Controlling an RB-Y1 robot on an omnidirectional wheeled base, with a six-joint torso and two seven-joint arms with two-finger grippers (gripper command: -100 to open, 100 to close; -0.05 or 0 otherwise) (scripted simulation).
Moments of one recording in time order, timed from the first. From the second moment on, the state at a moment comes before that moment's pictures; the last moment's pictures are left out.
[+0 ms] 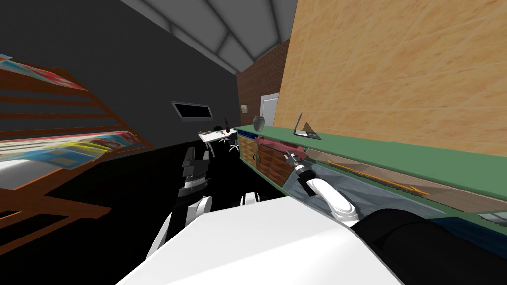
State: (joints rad) left arm 0.48 0.01 -0.01 -2.31 -0.03 -0.47 0.11; right arm 0.50 -0.55 -0.20 -2.13 1.31 -0.04 1.16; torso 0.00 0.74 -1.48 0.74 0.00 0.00
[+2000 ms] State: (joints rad) left arm 0.48 0.01 -0.01 -2.31 -0.03 -0.47 0.11; right arm 0.47 -0.78 -0.59 -1.73 1.17 -0.05 1.02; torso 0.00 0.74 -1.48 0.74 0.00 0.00
